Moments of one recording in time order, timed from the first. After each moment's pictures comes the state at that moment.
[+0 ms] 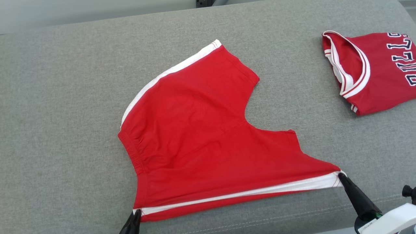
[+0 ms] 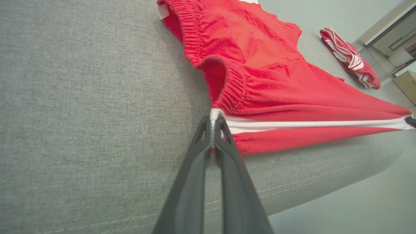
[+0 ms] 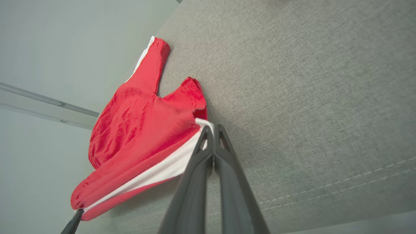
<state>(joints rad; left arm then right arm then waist) 0.25 0.34 -0.39 -0.01 -0.67 -0.01 -0.26 0.19 -0.42 0.16 -0.07 1.13 0.13 0.00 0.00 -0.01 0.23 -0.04</state>
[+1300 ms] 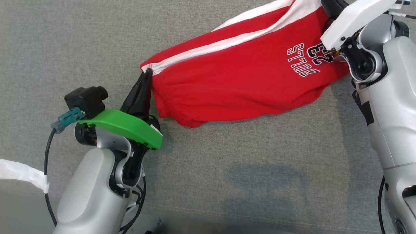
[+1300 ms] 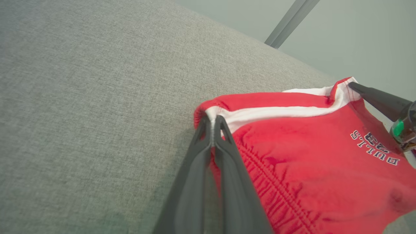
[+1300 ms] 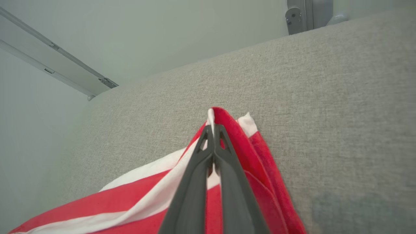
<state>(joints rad) -0.49 0.17 -0.38 0.18 -0.77 0.03 -0.01 -0.97 -0.20 0.14 0.58 0.64 0.13 0.26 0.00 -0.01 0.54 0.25</state>
